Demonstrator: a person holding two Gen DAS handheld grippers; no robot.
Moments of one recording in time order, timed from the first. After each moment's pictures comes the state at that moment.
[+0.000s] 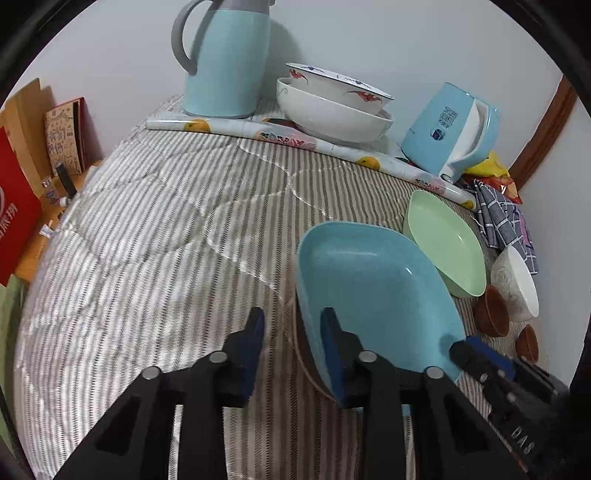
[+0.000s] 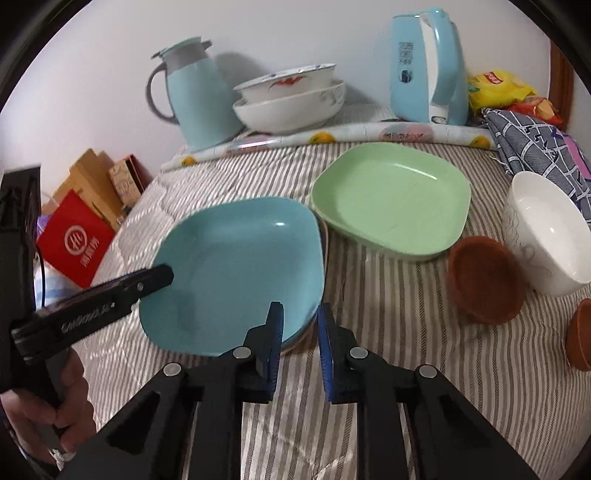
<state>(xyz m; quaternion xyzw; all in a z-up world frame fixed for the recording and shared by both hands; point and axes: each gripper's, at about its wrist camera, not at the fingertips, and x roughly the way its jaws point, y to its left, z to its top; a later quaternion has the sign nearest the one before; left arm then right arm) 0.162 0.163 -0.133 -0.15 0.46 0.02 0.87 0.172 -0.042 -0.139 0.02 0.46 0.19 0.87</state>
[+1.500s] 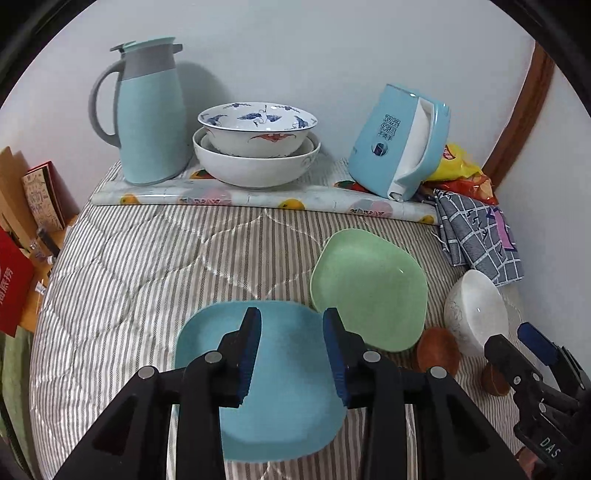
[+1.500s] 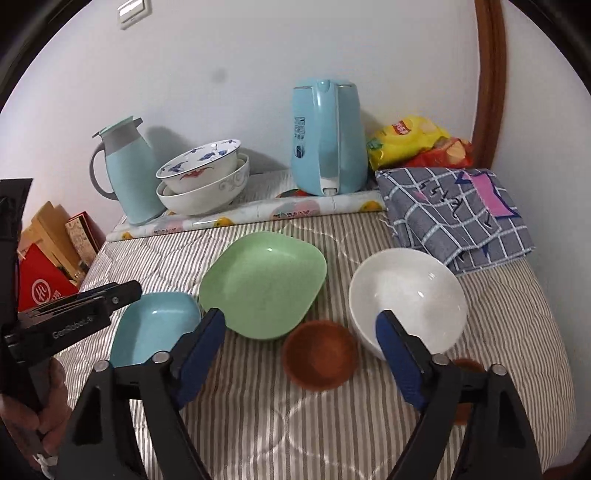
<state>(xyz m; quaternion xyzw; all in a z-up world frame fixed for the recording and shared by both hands) 0.220 0.074 -0.064 -0.09 0.45 0.01 0.89 0.200 -0.142 -0.062 0.03 0.40 0.09 0.91</state>
